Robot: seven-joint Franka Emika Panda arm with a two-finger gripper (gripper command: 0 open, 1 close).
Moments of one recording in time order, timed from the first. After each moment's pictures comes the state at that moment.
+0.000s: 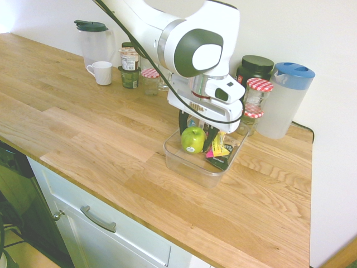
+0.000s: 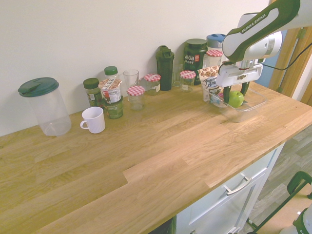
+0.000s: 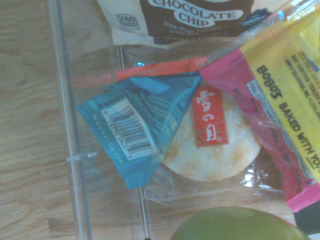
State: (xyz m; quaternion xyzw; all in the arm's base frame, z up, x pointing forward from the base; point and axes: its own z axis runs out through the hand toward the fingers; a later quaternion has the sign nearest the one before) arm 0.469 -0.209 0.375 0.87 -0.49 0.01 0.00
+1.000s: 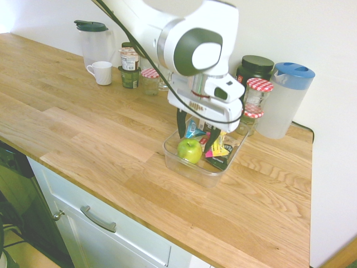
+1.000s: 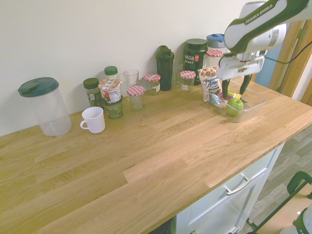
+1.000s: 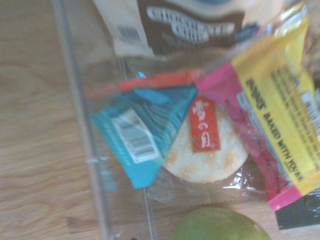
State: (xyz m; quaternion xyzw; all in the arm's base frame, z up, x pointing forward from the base) arm 0.466 -0.194 0.440 0.88 -0.48 0.04 0.00
